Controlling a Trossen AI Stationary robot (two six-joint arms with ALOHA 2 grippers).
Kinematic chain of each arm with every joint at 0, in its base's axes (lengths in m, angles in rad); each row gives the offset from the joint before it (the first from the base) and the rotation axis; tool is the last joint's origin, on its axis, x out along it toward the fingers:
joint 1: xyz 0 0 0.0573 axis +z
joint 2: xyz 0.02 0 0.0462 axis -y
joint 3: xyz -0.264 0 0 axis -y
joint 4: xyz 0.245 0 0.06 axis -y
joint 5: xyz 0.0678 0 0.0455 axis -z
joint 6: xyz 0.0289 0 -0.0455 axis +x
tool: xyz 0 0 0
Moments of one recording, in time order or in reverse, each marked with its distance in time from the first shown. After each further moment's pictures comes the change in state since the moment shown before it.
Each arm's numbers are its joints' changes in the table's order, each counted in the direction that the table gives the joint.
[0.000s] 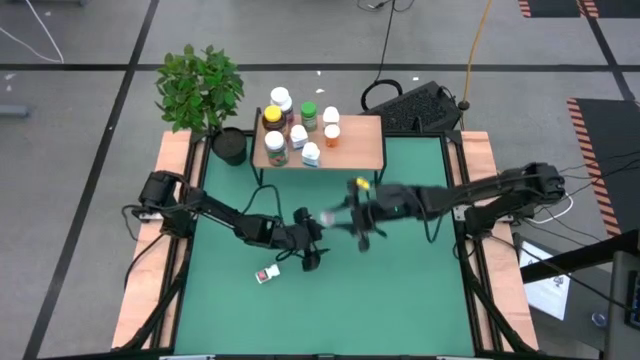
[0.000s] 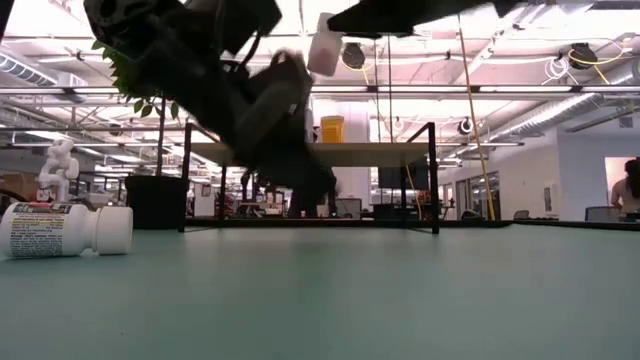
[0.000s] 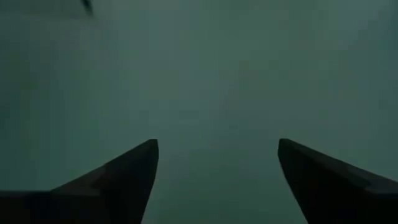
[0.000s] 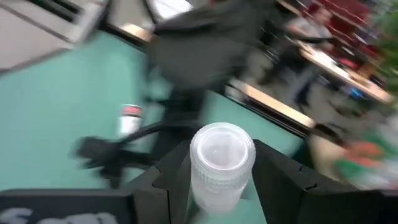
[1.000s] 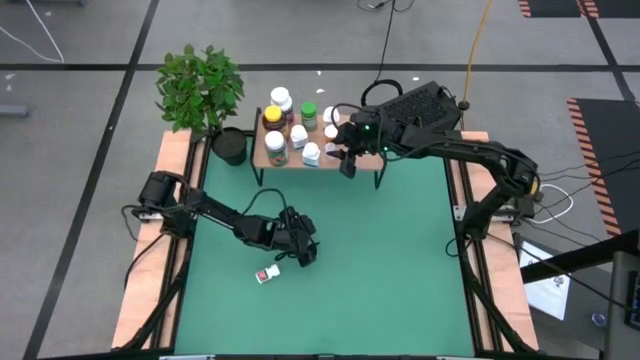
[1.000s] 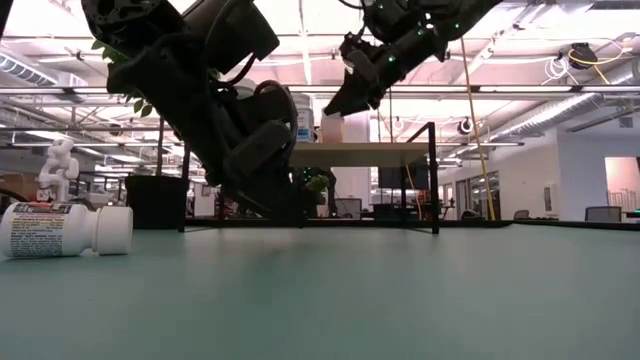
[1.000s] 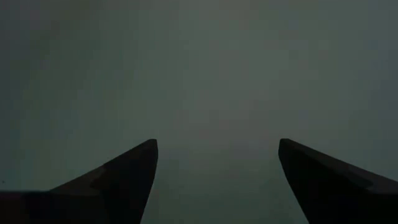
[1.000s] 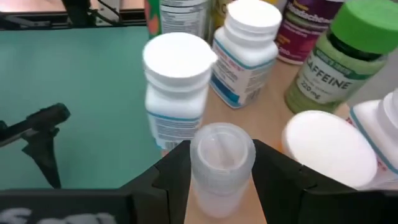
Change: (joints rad) left arm -0.011 -0.001 0.000 -0.235 -0.123 -0.236; right arm -0.527 -0.219 0.356 -0.428 -0.191 0.229
